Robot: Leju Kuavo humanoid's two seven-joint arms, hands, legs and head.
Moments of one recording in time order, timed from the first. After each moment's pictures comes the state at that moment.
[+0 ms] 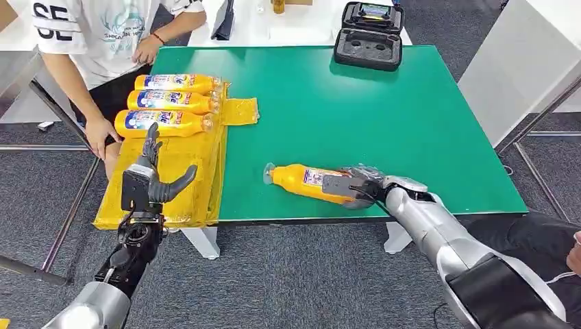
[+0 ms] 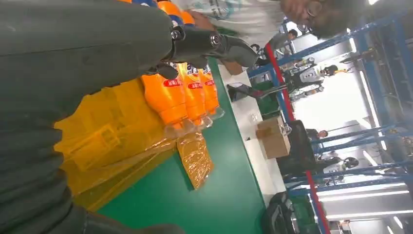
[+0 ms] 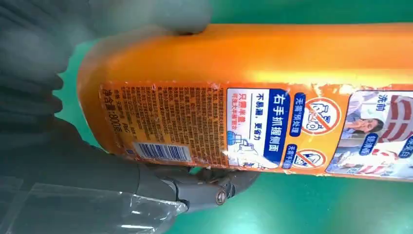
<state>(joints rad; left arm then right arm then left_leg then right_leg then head) -0.50 -0.02 -0.20 -0.80 -0.25 0.41 -0.69 -0.83 -0.14 0.67 -0.42 0.51 0.27 -0.24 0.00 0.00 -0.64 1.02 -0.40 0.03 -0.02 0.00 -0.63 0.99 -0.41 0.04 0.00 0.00</state>
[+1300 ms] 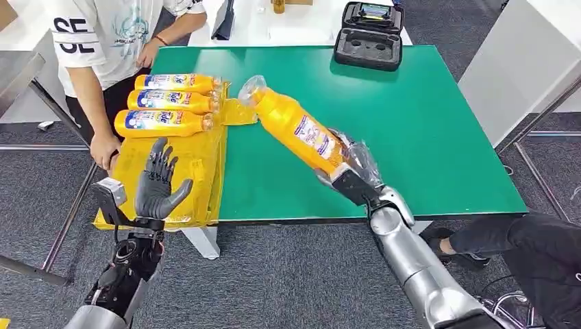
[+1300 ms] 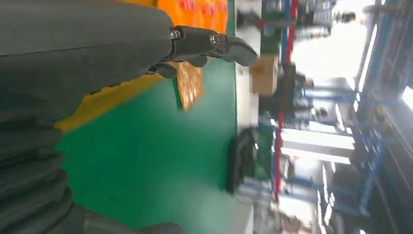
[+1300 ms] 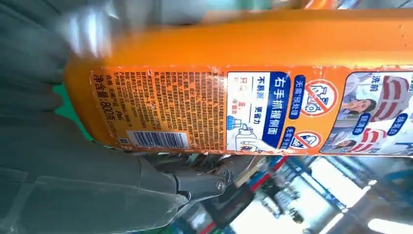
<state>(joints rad) -0.36 -0.01 -0.19 -0.99 0.05 0.01 -0.60 -0.51 -0.04 0.35 -0.92 0.26 -0.14 -0.63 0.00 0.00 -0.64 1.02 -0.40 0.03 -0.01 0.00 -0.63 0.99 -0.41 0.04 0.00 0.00</state>
